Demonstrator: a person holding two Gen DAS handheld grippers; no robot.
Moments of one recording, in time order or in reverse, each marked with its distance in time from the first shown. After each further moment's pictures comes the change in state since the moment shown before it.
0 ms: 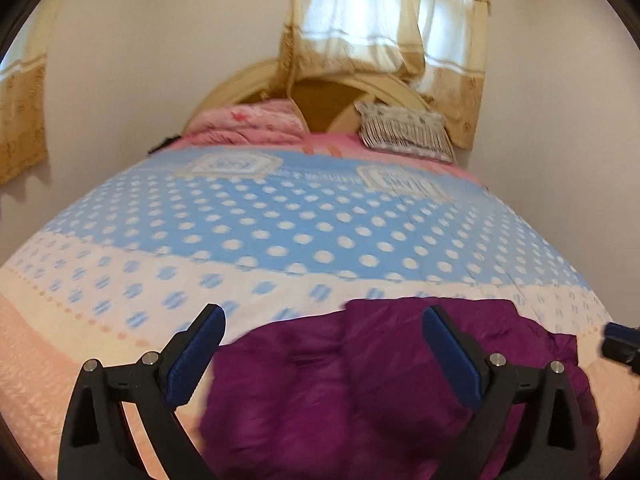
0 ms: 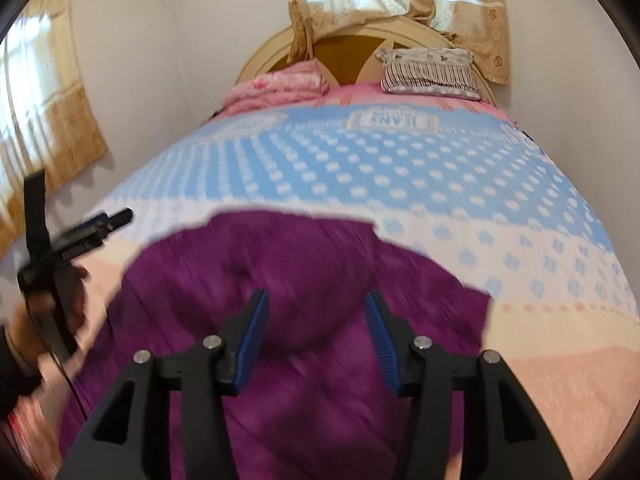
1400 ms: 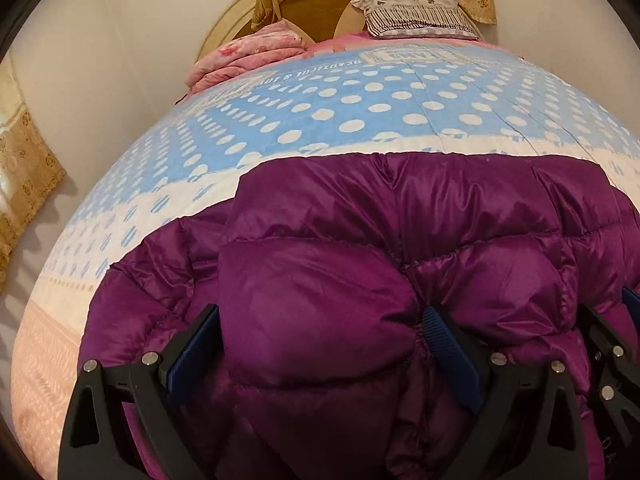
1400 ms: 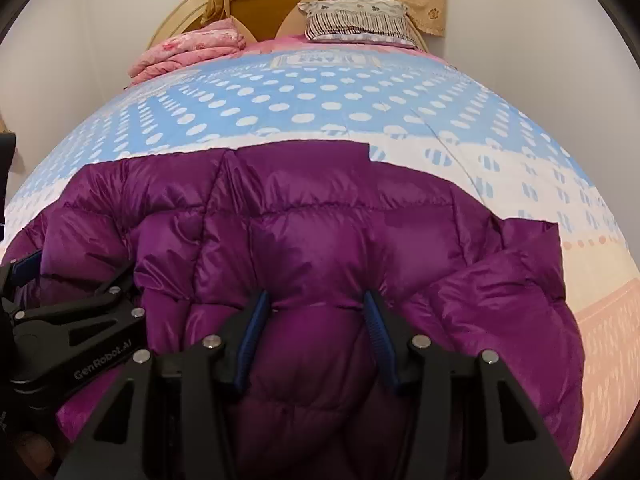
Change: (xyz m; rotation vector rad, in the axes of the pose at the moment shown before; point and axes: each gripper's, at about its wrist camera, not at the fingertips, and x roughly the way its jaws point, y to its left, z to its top) left arm 0.106 -0.092 -0.078 0.195 0.285 0.274; right arm 0.101 -0.008 -0.060 0.125 0.143 -0.295
